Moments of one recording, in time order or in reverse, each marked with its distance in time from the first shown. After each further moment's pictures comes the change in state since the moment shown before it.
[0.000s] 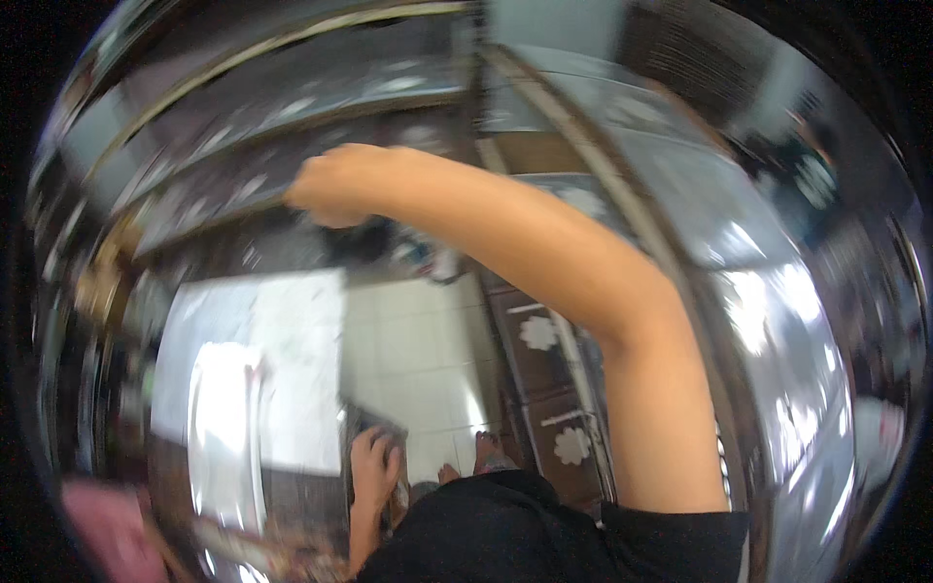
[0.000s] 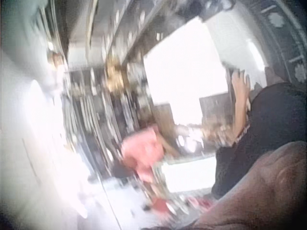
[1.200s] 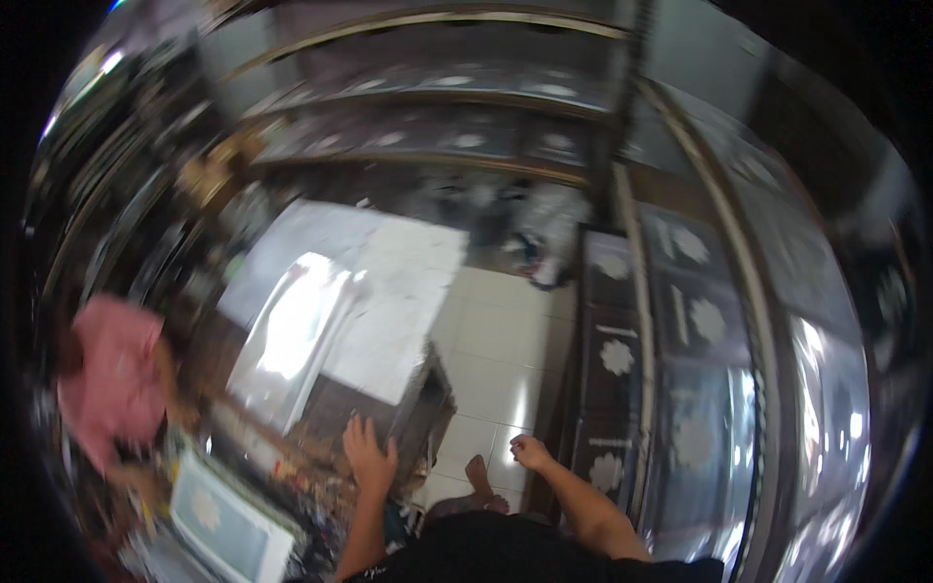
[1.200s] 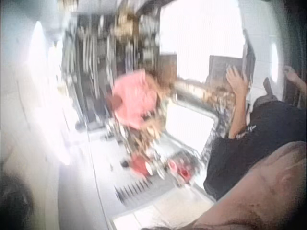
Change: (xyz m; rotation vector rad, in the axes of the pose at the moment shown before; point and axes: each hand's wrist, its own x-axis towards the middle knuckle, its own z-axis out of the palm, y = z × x) left_hand -0.150 -0.041 -0.024 0.478 0.294 -0.456; right_hand -0.275 -0.266 0.514 1.296 -0.348 0.804
